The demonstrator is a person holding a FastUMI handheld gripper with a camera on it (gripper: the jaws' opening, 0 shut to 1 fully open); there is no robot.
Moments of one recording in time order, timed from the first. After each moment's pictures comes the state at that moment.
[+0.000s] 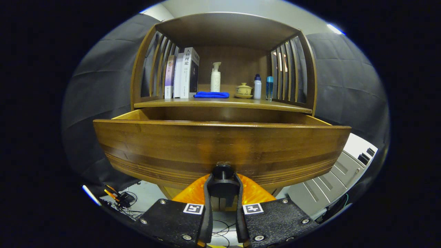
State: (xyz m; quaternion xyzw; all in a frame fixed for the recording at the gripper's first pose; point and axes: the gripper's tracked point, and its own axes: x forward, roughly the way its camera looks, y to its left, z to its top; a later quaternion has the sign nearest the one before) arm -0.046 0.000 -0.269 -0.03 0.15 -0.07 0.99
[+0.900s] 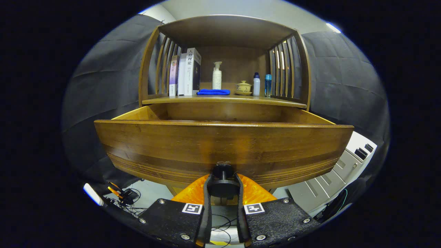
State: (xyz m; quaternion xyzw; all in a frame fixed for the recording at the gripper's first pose) arm -0.075 0.008 -0.273 -0.02 0.16 -0.07 0.98
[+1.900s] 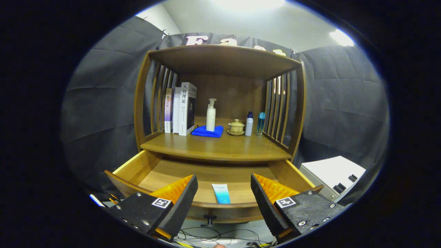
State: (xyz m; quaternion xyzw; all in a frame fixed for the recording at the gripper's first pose) arm -0.044 -0.009 -0.104 -0.07 0.09 -0.08 0.99
